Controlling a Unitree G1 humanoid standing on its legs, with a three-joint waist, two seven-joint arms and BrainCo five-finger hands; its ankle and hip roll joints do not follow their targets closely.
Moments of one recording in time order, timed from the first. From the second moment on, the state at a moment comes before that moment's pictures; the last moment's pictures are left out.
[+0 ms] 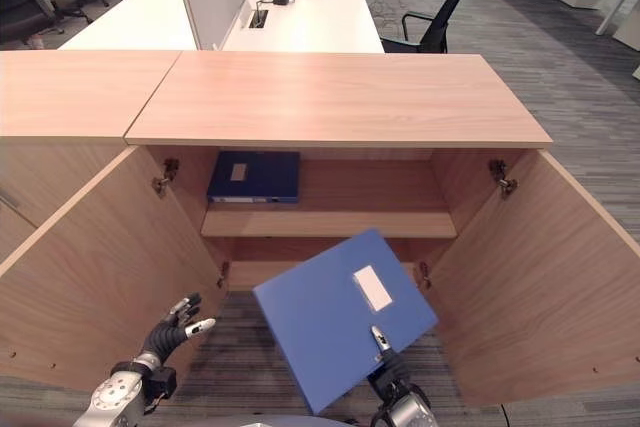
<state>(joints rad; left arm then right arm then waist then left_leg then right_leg) 0.27 0.36 -0.11 0.33 -0.30 -0.01 -0.05 0.11 -0.13 0.07 0.80 1.05 0.05 0.14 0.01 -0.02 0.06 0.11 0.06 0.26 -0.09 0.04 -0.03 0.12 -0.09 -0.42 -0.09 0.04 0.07</state>
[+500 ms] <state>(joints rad) 0.20 0.36 -0.12 0.37 -0.31 0.01 0.01 -0.02 -0.12 0.08 0.81 1.04 0.04 0.06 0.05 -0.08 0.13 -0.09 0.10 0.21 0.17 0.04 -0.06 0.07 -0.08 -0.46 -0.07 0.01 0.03</state>
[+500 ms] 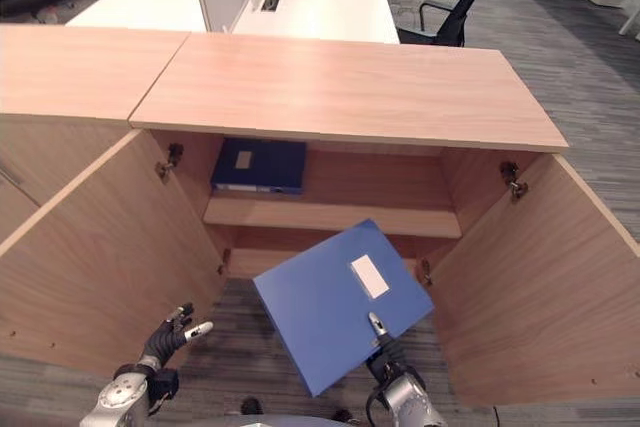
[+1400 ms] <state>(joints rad) 0.38 0.40 -0.09 0.31 -0.33 0.05 0.01 0.04 -0.07 0.04 0.59 1.04 0.03 0.03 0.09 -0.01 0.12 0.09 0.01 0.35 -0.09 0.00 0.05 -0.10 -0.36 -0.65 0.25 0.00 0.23</state>
